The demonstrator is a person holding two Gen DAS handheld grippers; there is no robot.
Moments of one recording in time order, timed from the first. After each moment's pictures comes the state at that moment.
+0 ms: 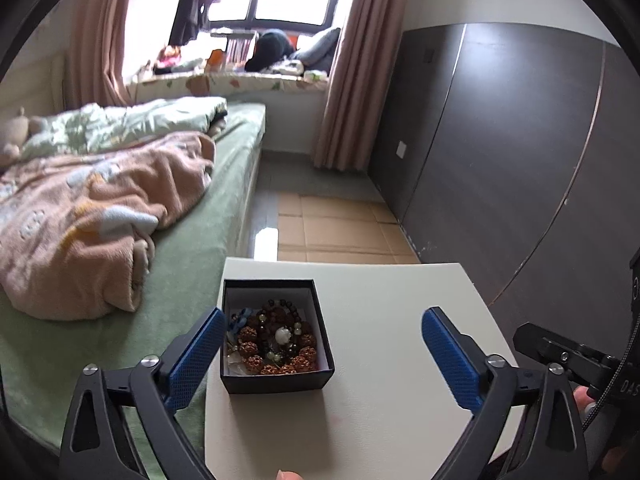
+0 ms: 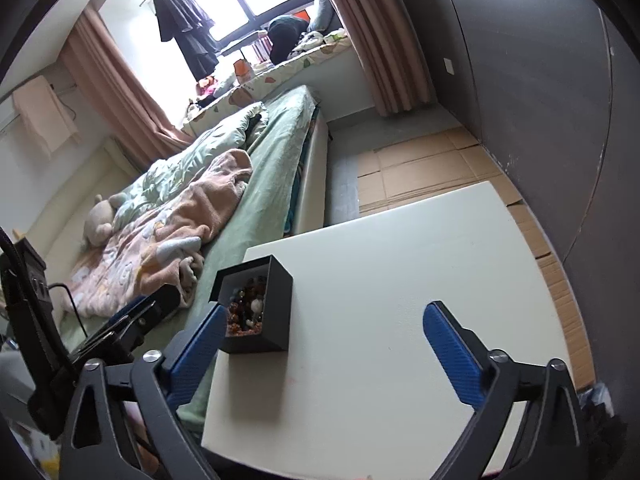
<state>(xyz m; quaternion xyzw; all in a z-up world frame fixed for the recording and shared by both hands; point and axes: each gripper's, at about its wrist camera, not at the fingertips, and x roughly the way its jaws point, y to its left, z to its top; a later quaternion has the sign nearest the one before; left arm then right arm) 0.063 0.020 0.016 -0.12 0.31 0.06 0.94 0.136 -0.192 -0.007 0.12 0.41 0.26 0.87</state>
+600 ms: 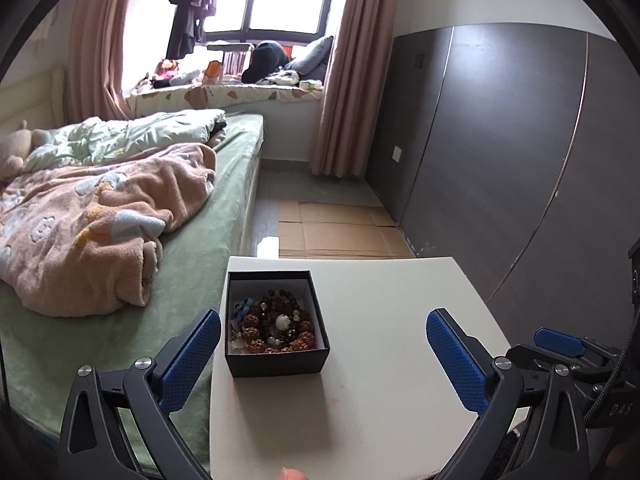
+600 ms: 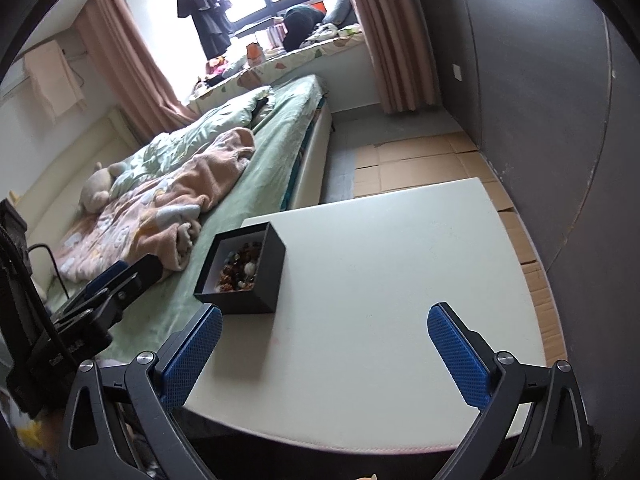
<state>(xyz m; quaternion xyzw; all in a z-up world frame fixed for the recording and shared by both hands) 0.037 0.012 0.017 -0.11 0.30 0.06 0.95 0.104 -0.192 -0.007 0.06 0.41 0.27 0.87</state>
